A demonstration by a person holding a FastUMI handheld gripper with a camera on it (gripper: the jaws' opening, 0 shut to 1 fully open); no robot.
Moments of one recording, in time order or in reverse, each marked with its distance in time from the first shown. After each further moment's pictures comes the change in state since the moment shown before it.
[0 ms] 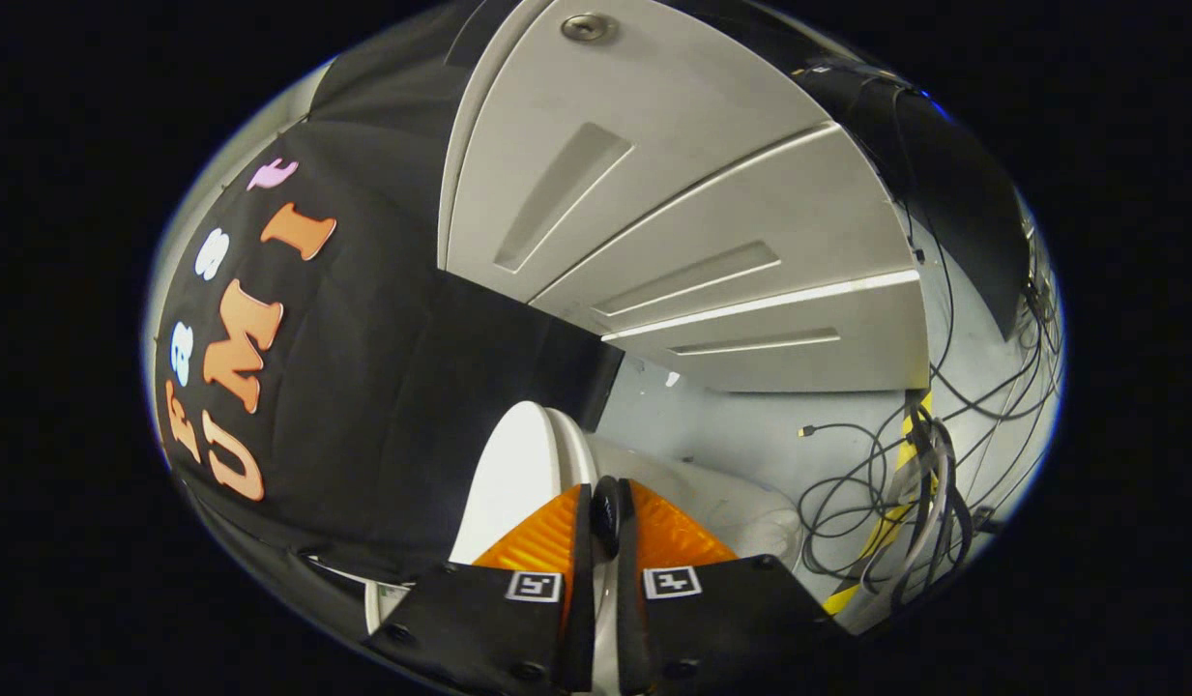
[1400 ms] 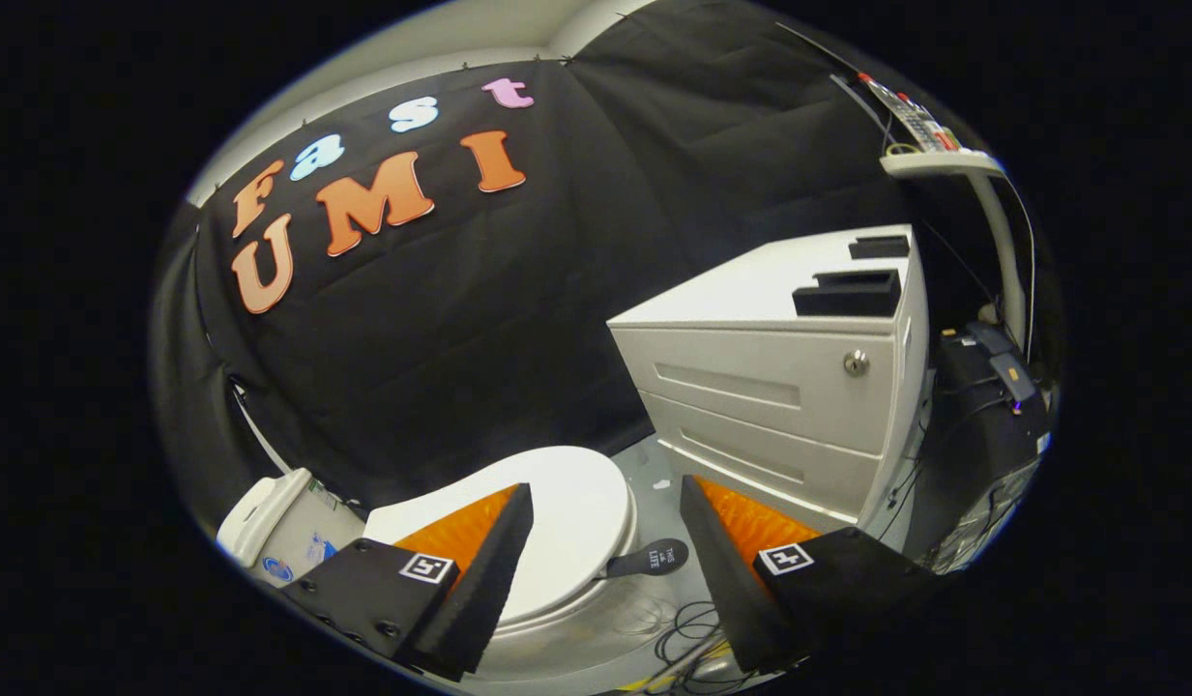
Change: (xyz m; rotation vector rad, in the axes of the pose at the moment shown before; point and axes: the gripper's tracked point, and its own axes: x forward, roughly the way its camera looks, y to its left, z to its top) arm -0.079 0.083 0.039 -0.669 -0.343 0.043
